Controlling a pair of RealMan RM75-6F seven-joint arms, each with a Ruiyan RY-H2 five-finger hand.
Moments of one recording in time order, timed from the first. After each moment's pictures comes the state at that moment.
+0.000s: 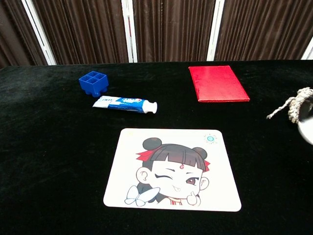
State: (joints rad) left arm -0.10 -1.09 -0.06 -1.66 1.40 1.44 0.15; right arm 0.30 -1.44 0.03 -1.31 -1.72 1.40 -0.18
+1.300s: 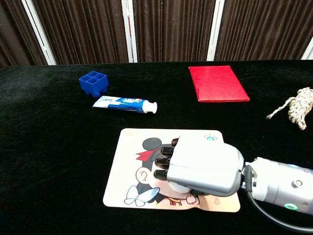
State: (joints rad) left arm -0.10 -1.07 -0.09 -1.63 1.34 1.43 0.09; right arm 0.71 -1.86 -0.07 -0.95 -2.06 1.19 -0.39
